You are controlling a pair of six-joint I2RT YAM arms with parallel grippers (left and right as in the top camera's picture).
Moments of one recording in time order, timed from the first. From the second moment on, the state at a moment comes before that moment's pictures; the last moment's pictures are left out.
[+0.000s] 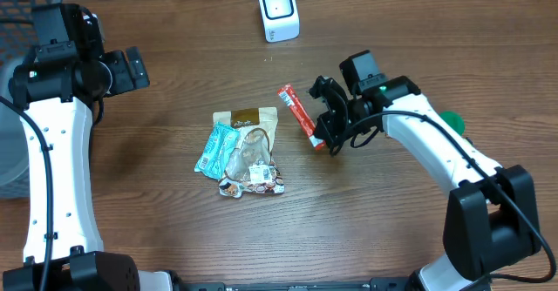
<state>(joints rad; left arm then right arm) 0.20 1.58 1.62 -1.02 -0.03 -0.13 0.35 1.77 1.28 -0.81 -0.45 -0.18</state>
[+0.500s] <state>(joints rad) 0.20 1.58 1.62 -1.02 -0.03 -0.13 0.32 1.77 1.28 -0.81 -0.48 -0.22</state>
